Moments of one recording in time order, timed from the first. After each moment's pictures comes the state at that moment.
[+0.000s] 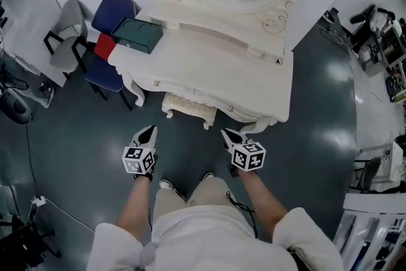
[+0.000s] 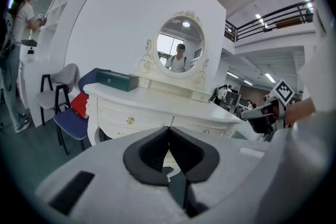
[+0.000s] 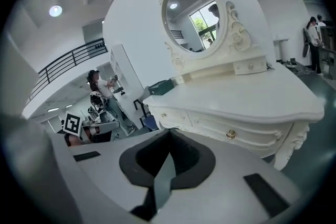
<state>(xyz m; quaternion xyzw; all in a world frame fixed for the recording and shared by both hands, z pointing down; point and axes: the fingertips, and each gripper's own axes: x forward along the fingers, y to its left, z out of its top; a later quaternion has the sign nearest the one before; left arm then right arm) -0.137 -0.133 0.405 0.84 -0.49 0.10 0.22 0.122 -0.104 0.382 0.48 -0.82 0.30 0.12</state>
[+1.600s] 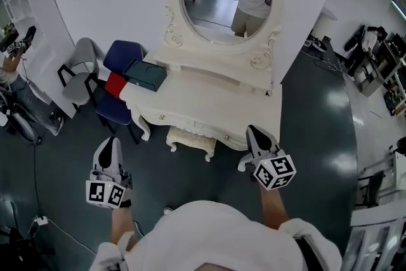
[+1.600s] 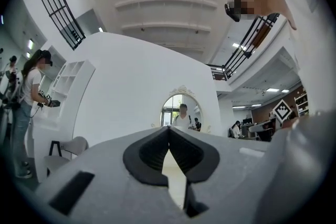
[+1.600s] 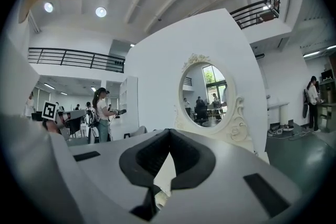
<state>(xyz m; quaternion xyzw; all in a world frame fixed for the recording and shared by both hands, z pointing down) -0.226 -0.061 0.067 0.82 -0.57 -0.12 -0.03 0.175 -0.087 0.089 0.55 -0.84 0.04 0.01</state>
